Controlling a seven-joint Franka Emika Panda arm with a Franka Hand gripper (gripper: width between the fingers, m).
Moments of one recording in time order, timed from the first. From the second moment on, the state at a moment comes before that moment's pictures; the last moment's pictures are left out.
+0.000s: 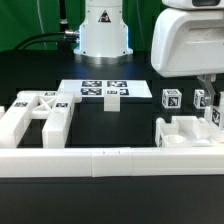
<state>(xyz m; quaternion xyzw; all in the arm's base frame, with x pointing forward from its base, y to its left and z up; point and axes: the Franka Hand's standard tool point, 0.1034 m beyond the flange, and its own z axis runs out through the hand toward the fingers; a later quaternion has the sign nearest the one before) 0.645 0.115 0.082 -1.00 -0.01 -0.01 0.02</state>
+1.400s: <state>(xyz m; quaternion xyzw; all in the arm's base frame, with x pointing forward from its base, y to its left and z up) 0.647 0.120 0.080 -0.88 0.47 -0.02 0.06</state>
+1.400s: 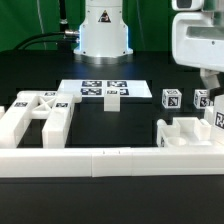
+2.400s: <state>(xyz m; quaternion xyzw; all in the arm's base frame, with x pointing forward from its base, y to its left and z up) 0.647 0.119 0.081 -1.00 0.04 -0.03 0.01</state>
